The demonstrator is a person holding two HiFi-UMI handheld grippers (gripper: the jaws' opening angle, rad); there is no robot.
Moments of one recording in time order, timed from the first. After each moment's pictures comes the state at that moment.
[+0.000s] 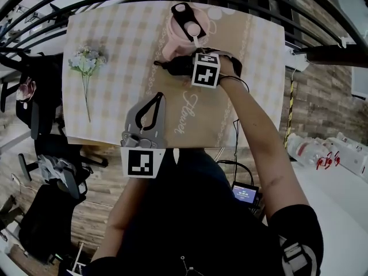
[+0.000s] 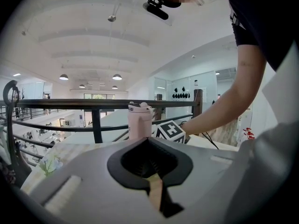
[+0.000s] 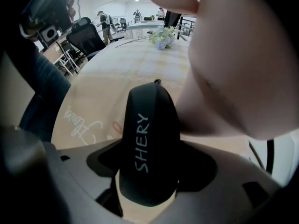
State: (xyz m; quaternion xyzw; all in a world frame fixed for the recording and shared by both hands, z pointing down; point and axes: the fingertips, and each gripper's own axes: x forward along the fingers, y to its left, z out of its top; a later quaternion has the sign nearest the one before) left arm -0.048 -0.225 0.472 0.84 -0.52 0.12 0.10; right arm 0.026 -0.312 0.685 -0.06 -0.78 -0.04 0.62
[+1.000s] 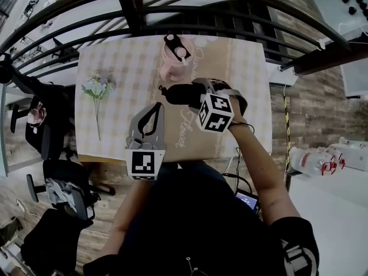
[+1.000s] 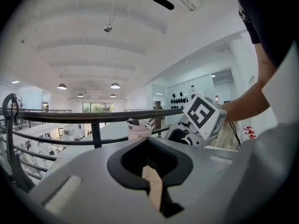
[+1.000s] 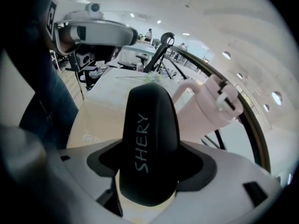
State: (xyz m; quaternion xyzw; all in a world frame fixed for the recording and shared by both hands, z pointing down) left arm -0.048 -0.223 0.424 0.85 -0.52 0.09 0.02; right arm 0.030 -0.261 0.537 0.08 -0.83 -0.12 0.54
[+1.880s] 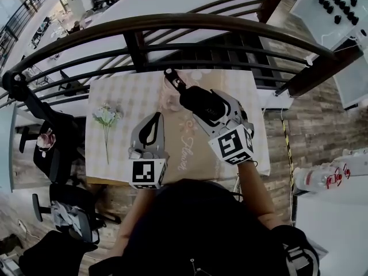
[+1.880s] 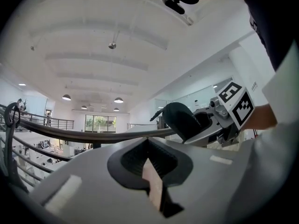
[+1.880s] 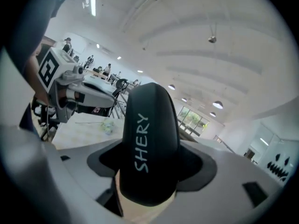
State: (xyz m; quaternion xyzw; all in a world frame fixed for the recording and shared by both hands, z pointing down) left arm -0.052 -0.238 0.343 0.84 -0.54 0.01 -0.02; right arm 0.058 -0.270 0.348 0.36 -0.87 -0.18 0.29
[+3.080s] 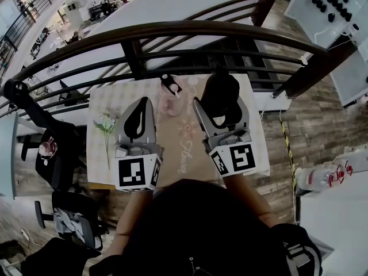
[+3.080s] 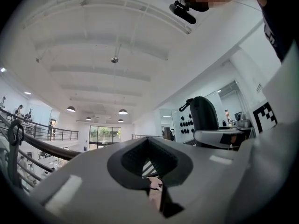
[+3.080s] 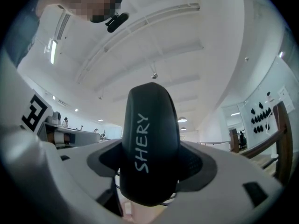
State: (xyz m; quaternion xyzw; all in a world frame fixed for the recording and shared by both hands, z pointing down) left arm -0.062 -0.242 0.233 0.82 -0.57 -0.04 -0.07; right arm 0.084 -0.246 0.228 0.52 -0.84 -0.09 -0.08
